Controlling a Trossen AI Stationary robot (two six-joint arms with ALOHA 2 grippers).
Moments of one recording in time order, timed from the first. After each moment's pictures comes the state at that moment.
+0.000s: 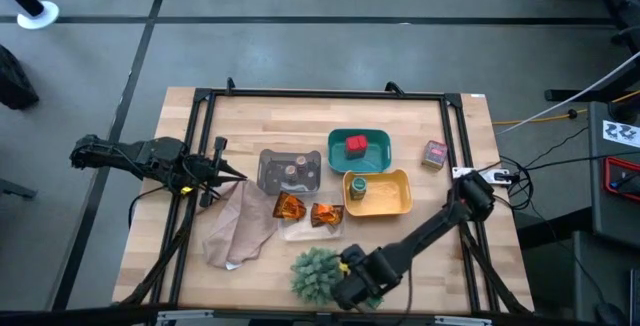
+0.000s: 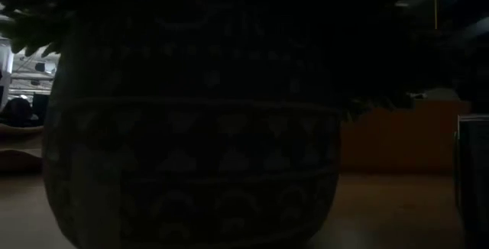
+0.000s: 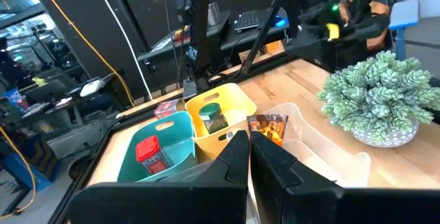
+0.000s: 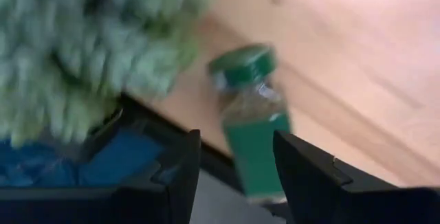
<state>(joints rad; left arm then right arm) -0.16 0.26 0.35 -0.21 -0.05 0.35 0.64 2.16 1.87 -1.05 -0.10 1.67</state>
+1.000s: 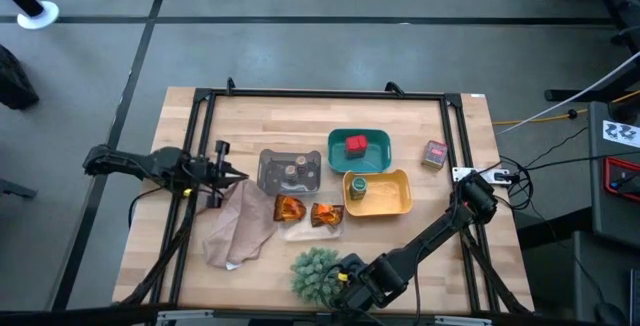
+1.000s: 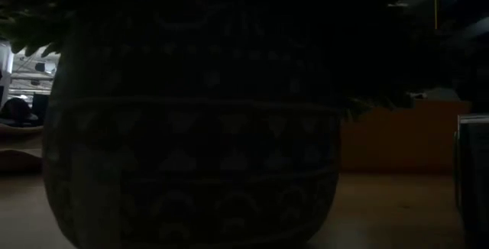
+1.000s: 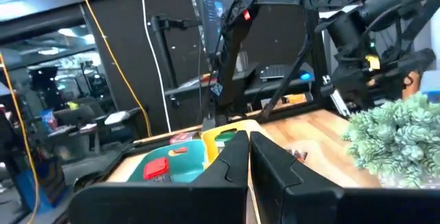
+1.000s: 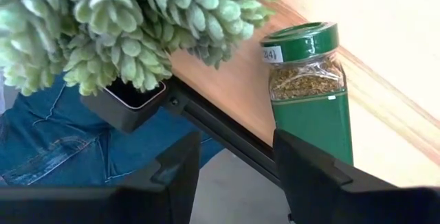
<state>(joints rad) -0.16 0.00 0.01 0.14 -0.10 0.26 0.68 2.16 1.87 -0.94 -0.08 1.67</state>
